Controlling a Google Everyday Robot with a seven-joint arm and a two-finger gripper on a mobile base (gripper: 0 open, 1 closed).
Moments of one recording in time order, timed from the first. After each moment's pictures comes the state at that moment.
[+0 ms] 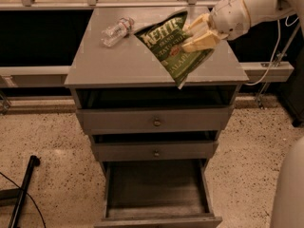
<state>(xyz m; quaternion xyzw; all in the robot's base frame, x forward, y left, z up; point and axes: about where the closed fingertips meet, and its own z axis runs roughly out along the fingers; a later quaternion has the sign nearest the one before) 0.625 -0.092 0.959 -0.69 0.54 0.28 0.40</state>
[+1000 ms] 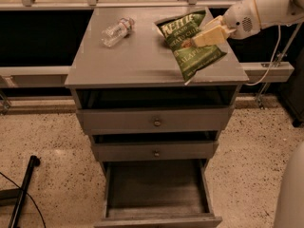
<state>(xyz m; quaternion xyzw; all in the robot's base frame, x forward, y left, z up) 0.666 -0.137 0.950 -0.52 0.70 0.30 0.38</state>
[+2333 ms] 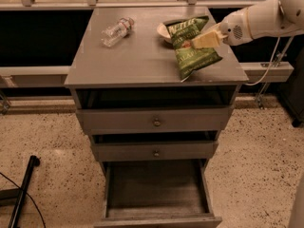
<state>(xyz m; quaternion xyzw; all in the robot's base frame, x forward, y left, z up) 0.706 -0.144 0.924 -0.43 0.76 0.26 0.42</state>
